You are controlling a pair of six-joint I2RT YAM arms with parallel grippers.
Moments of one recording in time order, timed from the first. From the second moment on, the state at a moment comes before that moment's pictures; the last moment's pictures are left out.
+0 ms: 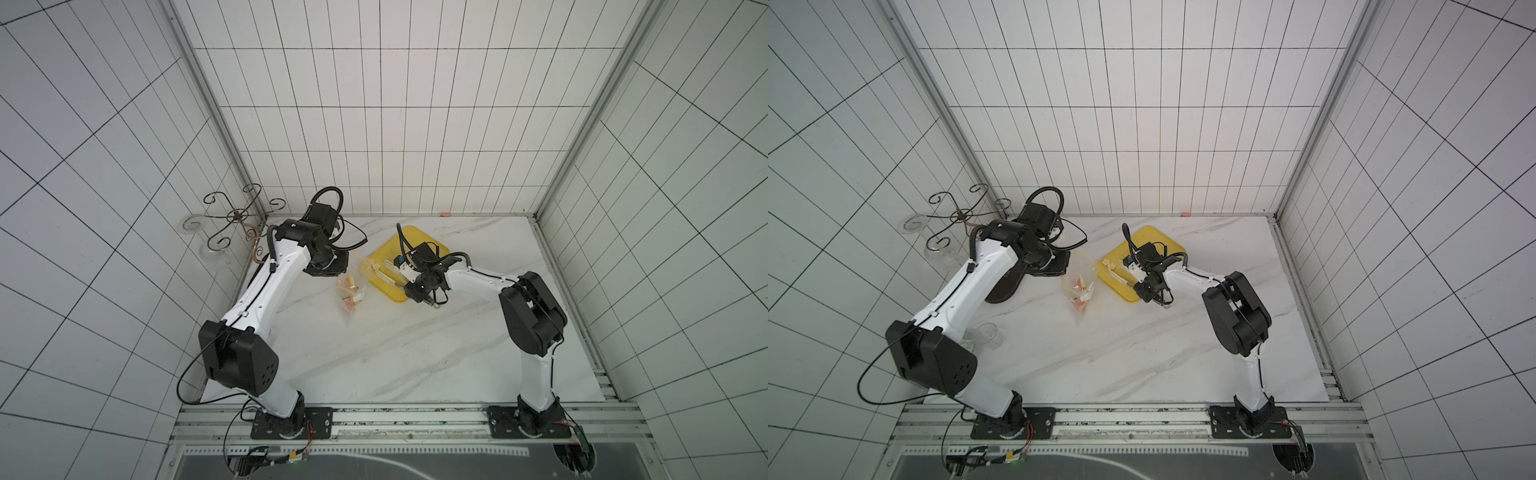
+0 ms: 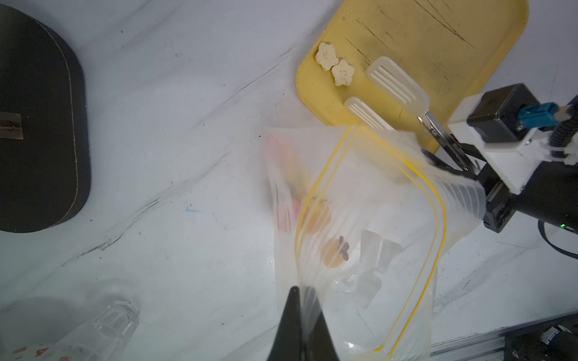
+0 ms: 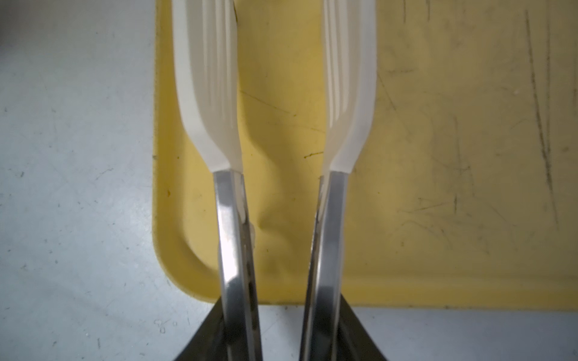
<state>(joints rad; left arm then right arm) -0.27 1.59 1.62 -1.25 0.11 -0.22 0.64 1.99 1.39 -0.49 -0.06 -0.22</state>
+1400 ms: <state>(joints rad) -0.27 1.59 1.61 -1.24 0.16 -0.22 0.65 1.81 1.53 -0.56 -0.04 -0.22</state>
